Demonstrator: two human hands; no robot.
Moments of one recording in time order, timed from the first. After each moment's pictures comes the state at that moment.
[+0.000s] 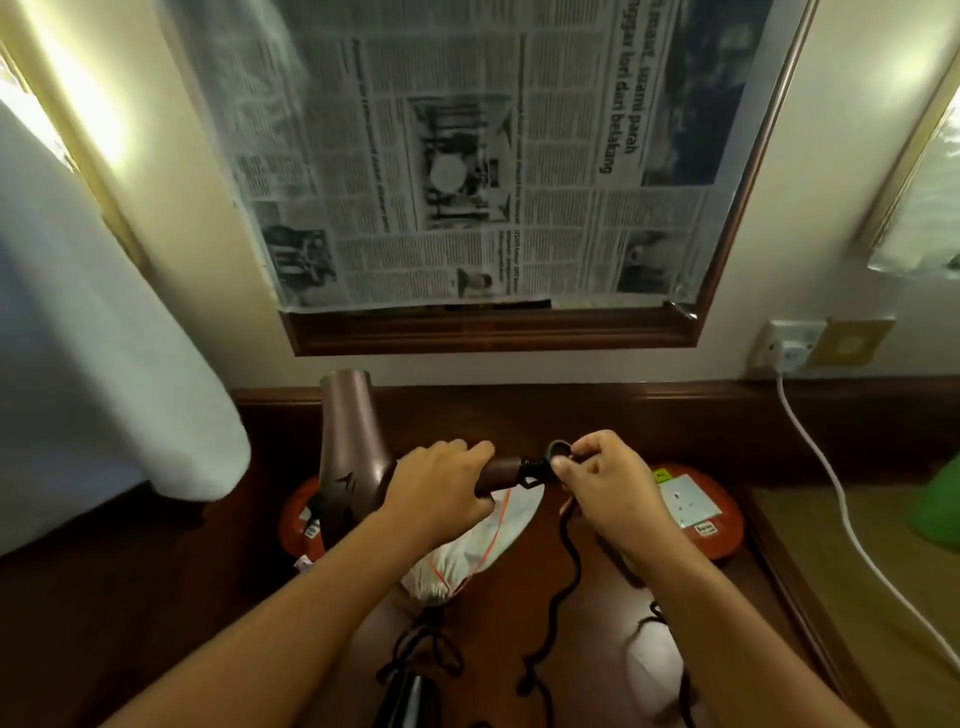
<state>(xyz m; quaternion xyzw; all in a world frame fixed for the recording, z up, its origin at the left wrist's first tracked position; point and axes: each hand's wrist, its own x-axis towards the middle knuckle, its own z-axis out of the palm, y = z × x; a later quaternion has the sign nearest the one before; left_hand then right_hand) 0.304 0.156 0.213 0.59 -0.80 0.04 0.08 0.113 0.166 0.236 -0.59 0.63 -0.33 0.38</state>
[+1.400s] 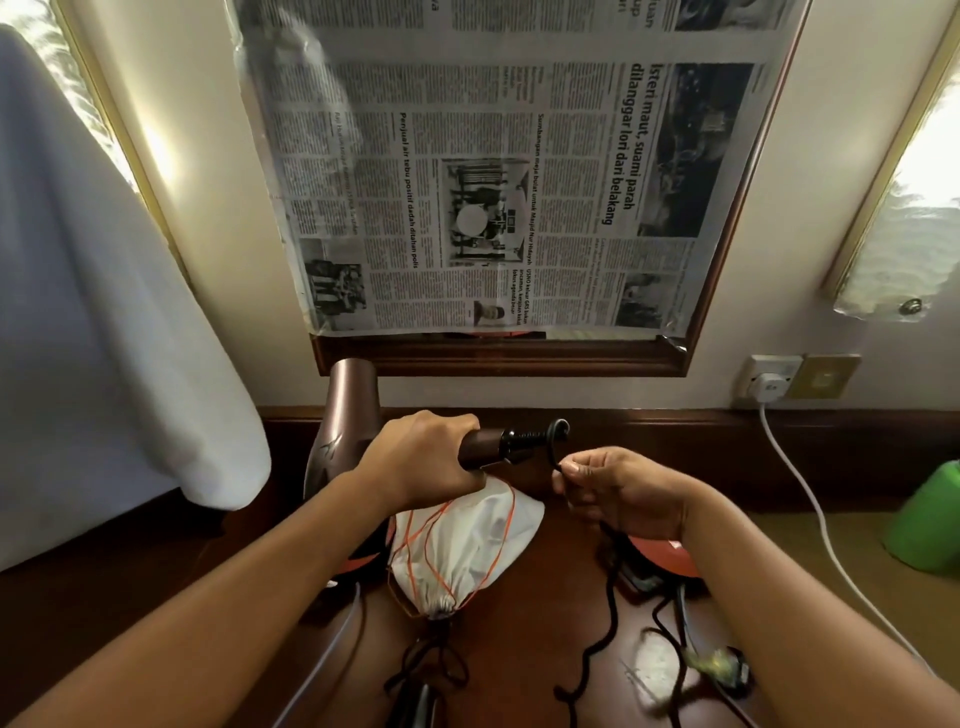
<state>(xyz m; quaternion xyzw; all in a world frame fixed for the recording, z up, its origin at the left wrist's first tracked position) 0.345 0.174 0.282 0.57 -0.81 -0.01 0.15 0.091 0.149 0.256 -0.56 0.36 -0.20 0.72</state>
